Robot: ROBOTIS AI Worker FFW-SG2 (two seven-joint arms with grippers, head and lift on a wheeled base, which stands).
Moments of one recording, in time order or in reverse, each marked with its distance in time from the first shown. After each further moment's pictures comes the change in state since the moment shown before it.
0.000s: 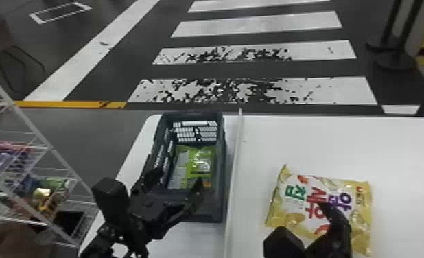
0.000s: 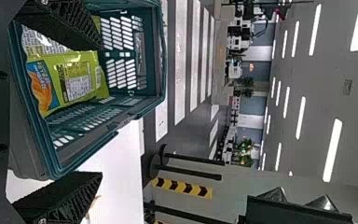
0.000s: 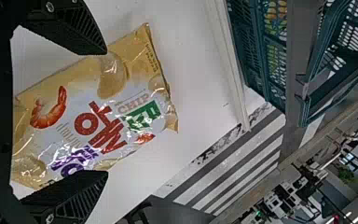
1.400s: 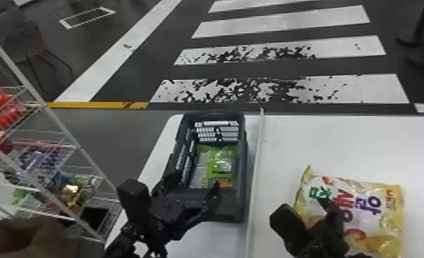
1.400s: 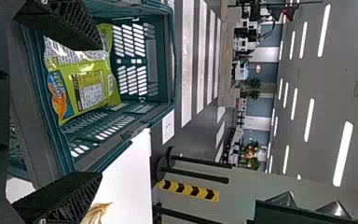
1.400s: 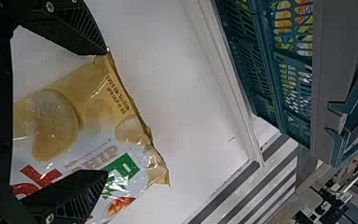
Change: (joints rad) left arm 0.001 0.014 0.011 0.040 0.013 -0.009 -0.008; right arm -0.190 0.157 -0.054 0.370 -0.159 -0.110 0.021
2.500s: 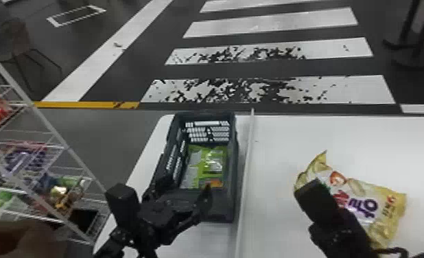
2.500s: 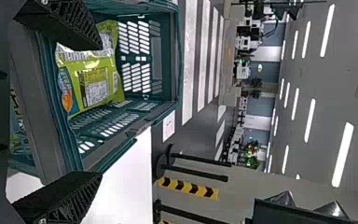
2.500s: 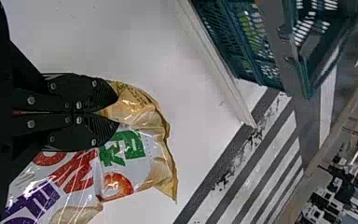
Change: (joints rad) left arm 0.012 -0.012 0.005 0.014 0.009 -0.015 -0.024; right arm 0.126 -0.024 -0.167 -0.353 -0.074 0.105 0.129
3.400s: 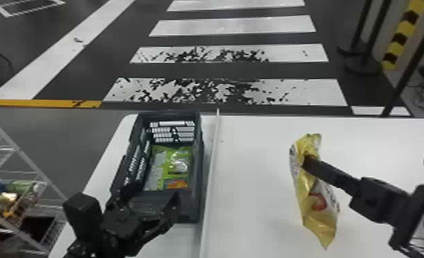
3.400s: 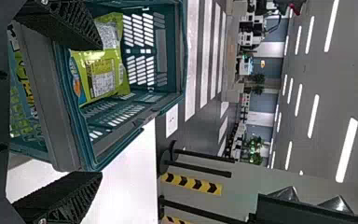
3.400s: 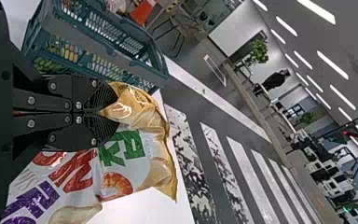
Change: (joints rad) left arm 0.020 -0.017 -0.015 -0.014 -0.030 0.002 -0.008; right arm 0.050 0.028 -0.725 -0.136 -1.163 0.068 0.159
